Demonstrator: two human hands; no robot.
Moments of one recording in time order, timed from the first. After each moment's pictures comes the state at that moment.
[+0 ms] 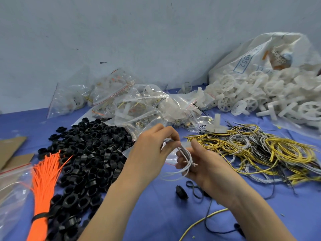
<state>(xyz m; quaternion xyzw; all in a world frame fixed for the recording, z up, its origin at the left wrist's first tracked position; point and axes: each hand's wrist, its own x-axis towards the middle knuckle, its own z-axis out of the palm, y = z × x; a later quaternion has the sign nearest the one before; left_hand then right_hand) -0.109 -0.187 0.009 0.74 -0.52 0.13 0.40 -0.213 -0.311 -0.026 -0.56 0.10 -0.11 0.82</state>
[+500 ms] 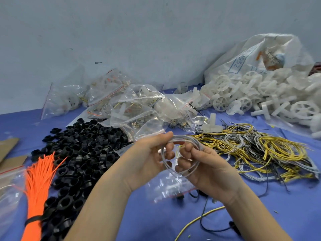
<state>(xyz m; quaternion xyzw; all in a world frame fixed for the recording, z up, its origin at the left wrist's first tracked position) -0.110 -0.188 0.014 0.50 -0.22 -0.46 0.70 -0.214 -0.319 -0.026 -0.39 -0.11 -0.05 0.91</state>
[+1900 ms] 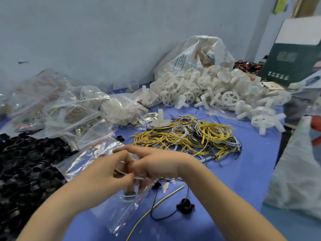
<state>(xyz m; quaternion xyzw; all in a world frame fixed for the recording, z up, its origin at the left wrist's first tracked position) -0.128 -0.193 -0.004 0.75 -0.52 -0.22 0.35 -0.216 -0.339 -0.012 -0.76 0.08 0.10 0.64</state>
